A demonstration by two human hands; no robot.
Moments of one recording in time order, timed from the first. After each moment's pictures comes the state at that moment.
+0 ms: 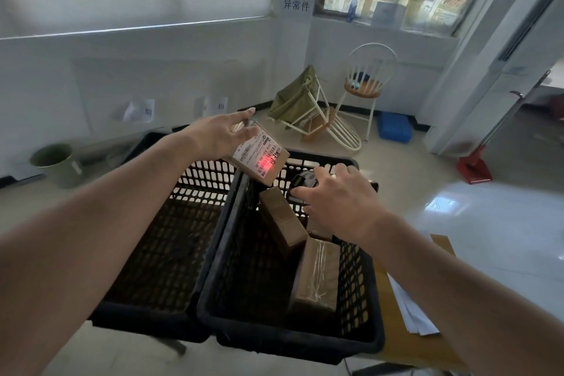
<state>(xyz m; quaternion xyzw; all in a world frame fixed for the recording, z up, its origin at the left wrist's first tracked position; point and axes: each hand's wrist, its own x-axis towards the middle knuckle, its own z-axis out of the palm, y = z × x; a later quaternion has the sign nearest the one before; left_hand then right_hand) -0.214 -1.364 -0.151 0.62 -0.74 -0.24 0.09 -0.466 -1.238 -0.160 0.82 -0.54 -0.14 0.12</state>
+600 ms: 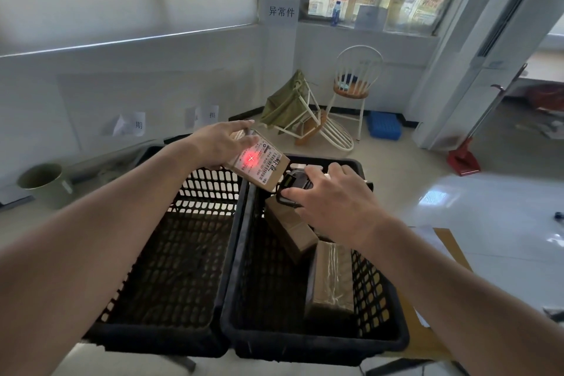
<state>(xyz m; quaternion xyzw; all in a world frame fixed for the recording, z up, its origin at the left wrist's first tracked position) -0.190 -1.381 -0.154 0.60 -0.74 -0.29 0.09 -0.423 -1.233 -0.156 0.83 -0.54 -0.09 0.15</state>
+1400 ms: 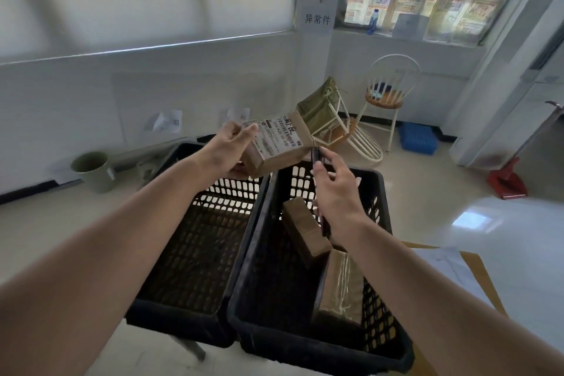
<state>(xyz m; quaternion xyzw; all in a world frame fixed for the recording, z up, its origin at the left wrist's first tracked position) -0.183 -1.328 -0.150 0.58 -0.55 -0.50 0.34 -0.405 -1.261 -0.180 0.48 -0.61 0.48 -0.41</state>
